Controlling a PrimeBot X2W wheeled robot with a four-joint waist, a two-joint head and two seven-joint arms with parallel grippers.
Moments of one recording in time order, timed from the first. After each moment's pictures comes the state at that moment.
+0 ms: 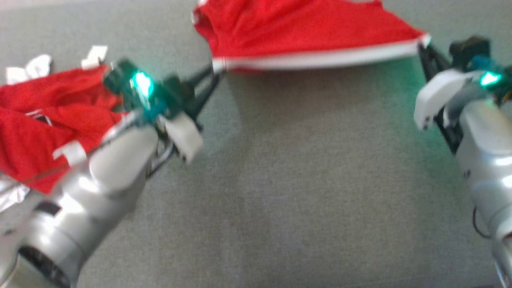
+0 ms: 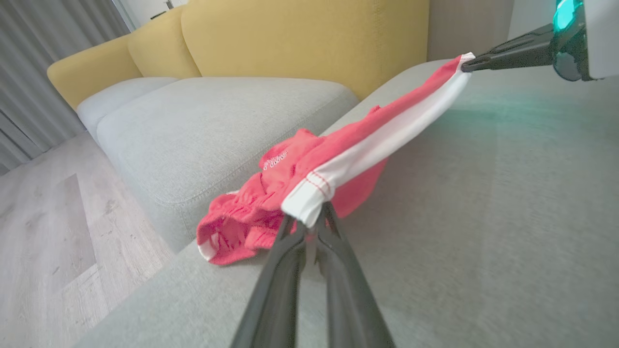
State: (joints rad) left arm -1.00 0.30 -1.08 0.74 -0.51 -0.12 -0.25; right arm -0.96 -0.26 0.34 1.19 0.11 0.13 -0.21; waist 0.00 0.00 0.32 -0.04
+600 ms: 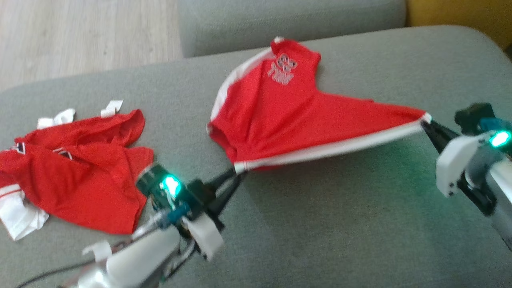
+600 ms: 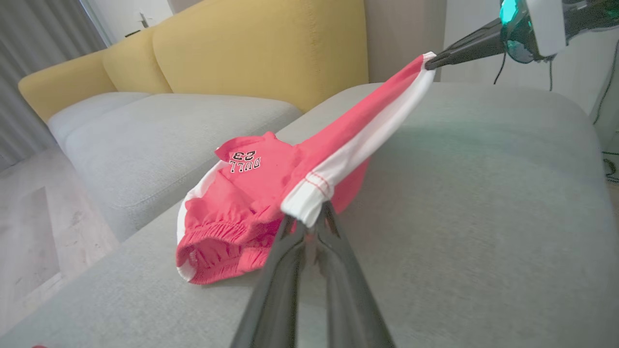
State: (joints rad) left arm -0.63 0.40 -1.16 0.39 -0.55 0.03 -0.20; right arm -0.63 -0.56 0.73 0.75 0.54 0.13 0.03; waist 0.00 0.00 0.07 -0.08
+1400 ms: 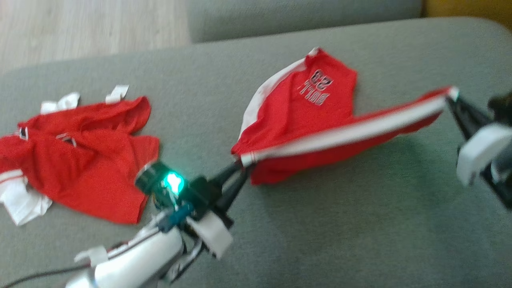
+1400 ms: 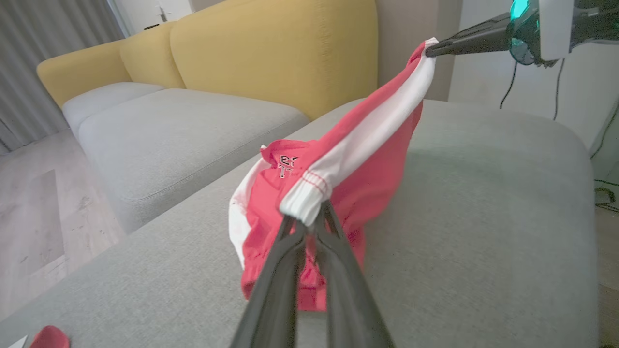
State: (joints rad) left arm -0.58 0.49 -1.15 0.06 -0.57 0.19 -0.04; right arm -0.36 -0.57 0.29 0.27 0.33 0.13 0.21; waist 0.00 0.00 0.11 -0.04
